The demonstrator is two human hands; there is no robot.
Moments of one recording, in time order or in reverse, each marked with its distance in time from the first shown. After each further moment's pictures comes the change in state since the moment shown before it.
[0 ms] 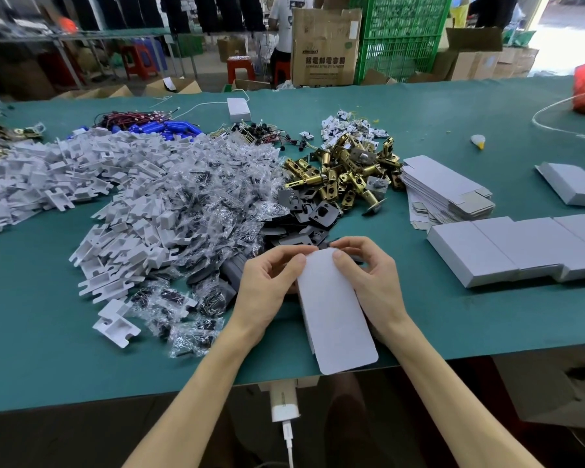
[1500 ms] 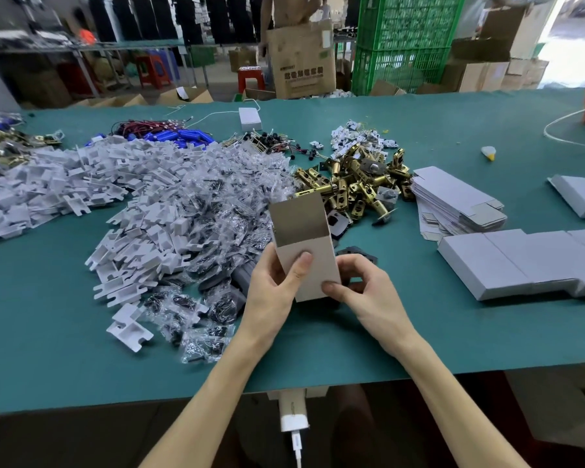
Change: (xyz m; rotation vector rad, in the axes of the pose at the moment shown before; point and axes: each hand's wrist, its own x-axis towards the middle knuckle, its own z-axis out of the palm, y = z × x) left_hand -0.004 0.010 0.003 -0.117 0.138 0.063; right_hand -0.002 0.001 0.005 -0.162 -0.208 0.031
